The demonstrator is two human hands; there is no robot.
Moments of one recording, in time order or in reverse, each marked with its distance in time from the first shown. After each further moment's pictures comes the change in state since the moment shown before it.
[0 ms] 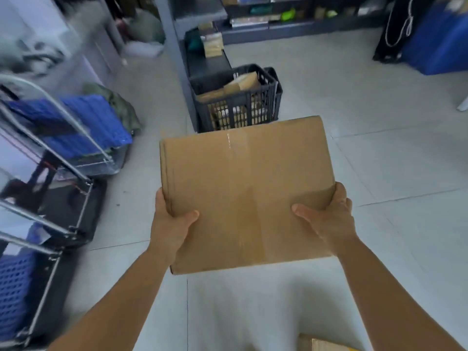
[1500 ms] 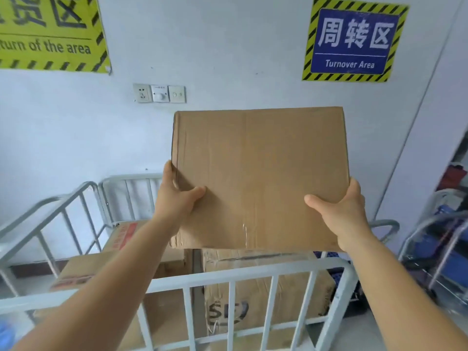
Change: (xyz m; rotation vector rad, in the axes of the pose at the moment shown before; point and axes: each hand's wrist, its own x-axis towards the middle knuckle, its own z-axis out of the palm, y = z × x) left_hand -0.613 -0.094 -0.583 -0.169 1.577 -0.062; right_hand -0.716 -0.263 0.223 0.146 -1.127 -1.080
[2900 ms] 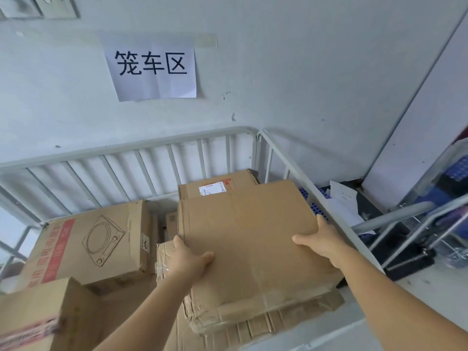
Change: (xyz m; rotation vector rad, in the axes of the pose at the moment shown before) left_hand 0.155 -0.238 0.260 0.440 -0.302 -0.581; right_hand 0.273 0.235 0.128 -0.513 -0.458 0.545
